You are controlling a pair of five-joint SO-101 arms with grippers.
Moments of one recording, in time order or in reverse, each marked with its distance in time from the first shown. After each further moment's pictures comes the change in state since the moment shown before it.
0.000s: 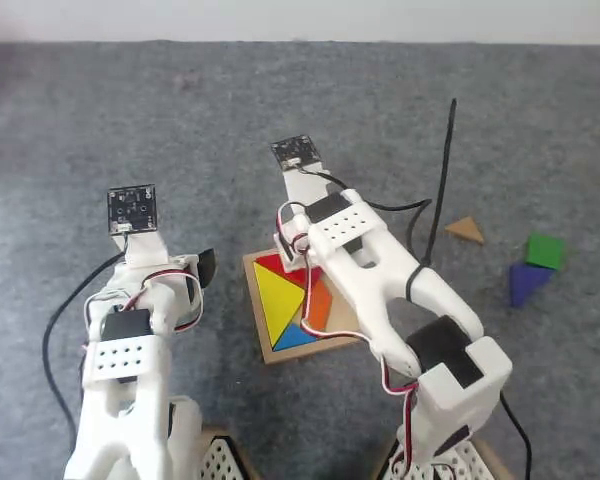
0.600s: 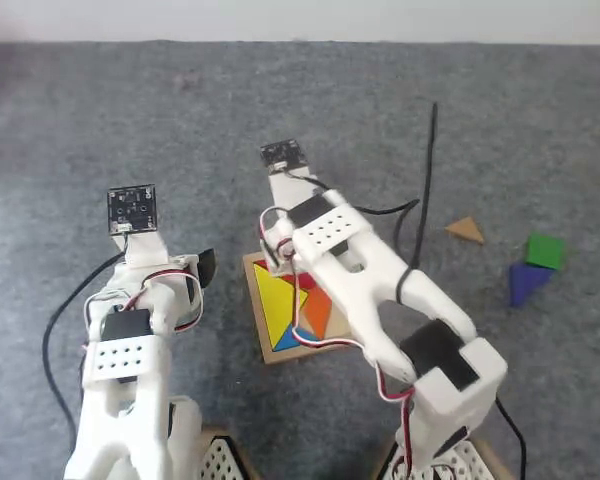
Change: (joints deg) left arm 0.0 0.0 0.0 0.0 0.0; right arm -2.0 -2.1 -2.5 7.2 -5.0
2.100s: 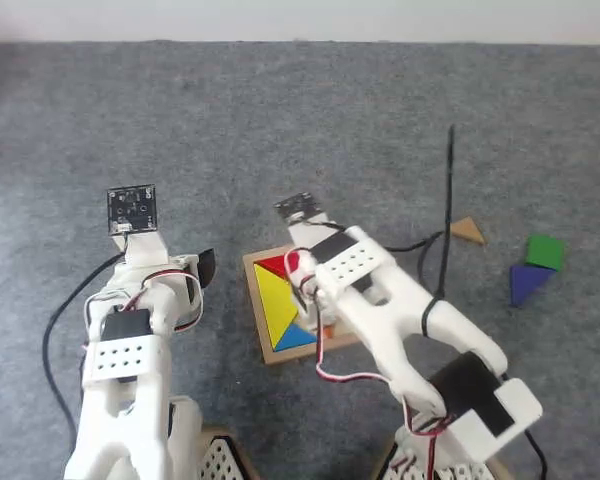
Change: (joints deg) left arm 0.0 0.0 0.0 0.0 0.0; right arm 0.3 -11.0 21.1 2.7 7.7
